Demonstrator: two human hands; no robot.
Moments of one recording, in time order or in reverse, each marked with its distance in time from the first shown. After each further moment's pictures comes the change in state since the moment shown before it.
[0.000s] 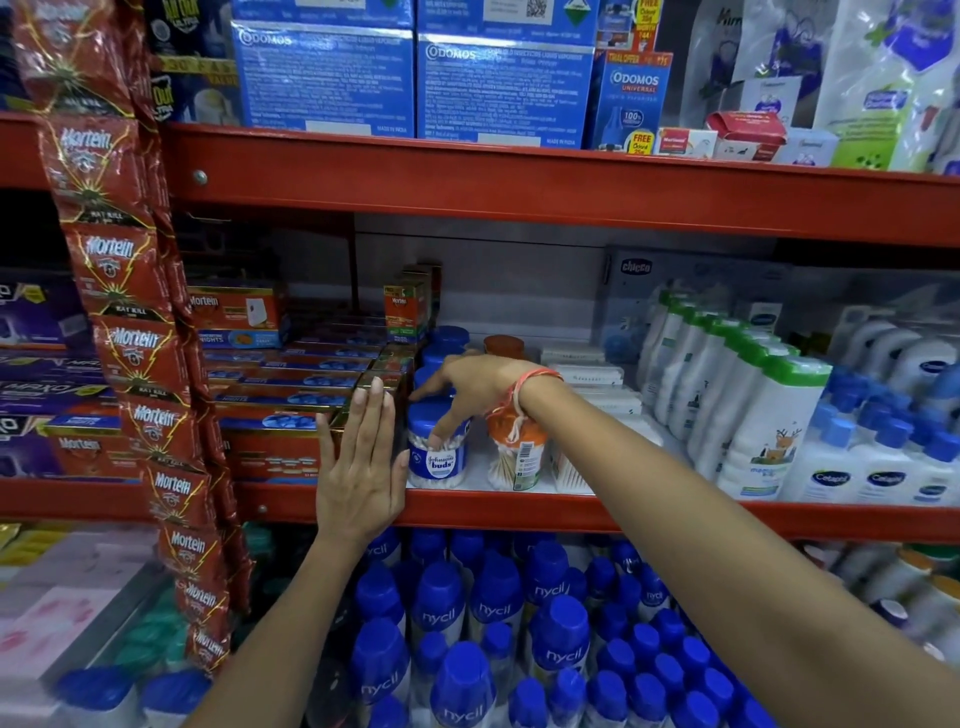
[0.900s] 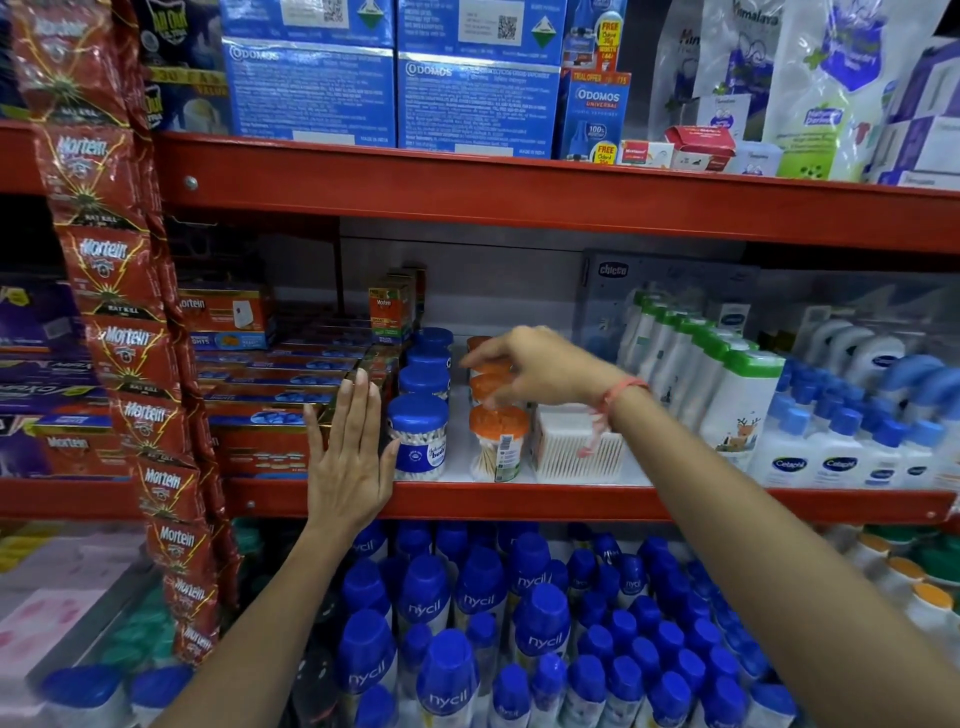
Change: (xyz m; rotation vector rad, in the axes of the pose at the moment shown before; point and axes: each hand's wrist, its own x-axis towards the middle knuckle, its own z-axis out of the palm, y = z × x) left_hand 0.005 0.003 -0.006 -0.026 -0.054 -0.030; right_hand -0.063 0.032 -0.008 0.099 0.330 0.088
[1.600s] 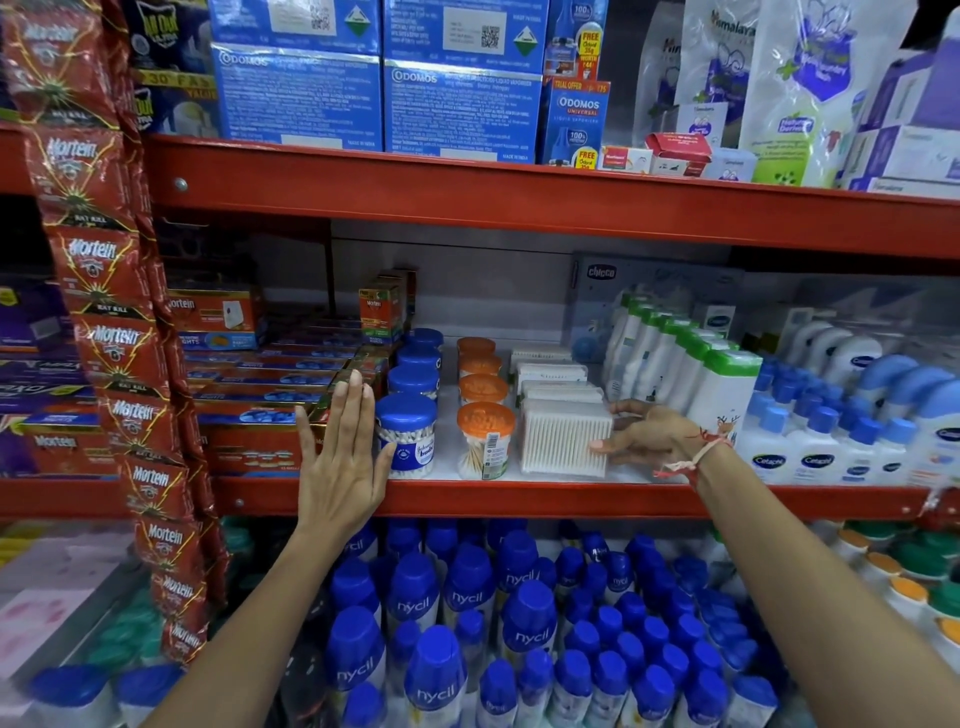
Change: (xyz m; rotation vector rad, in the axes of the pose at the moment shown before) left_hand 0.000 0.008 -0.011 0.022 -0.056 0.008; right_hand -0.064 0.135 0.035 1.156 0.065 0.762
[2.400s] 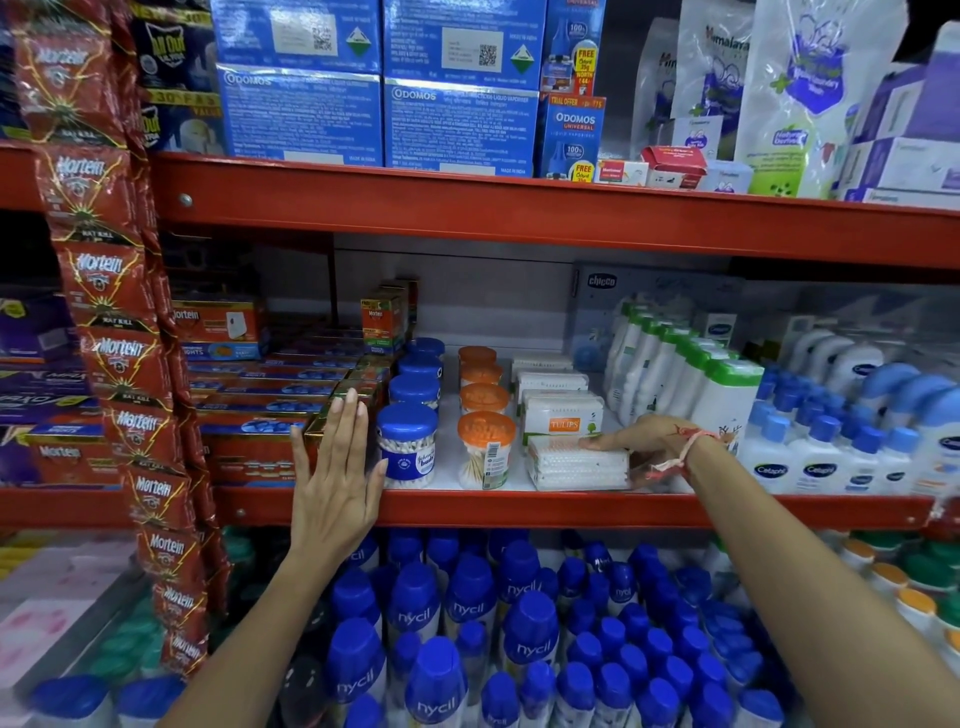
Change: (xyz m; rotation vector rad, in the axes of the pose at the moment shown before) left_hand -0.009 -0.002 -0.007 0.006 -0.118 -0.057; right_hand 0.011 -0.009 -0.002 -0.507 0.064 0.161
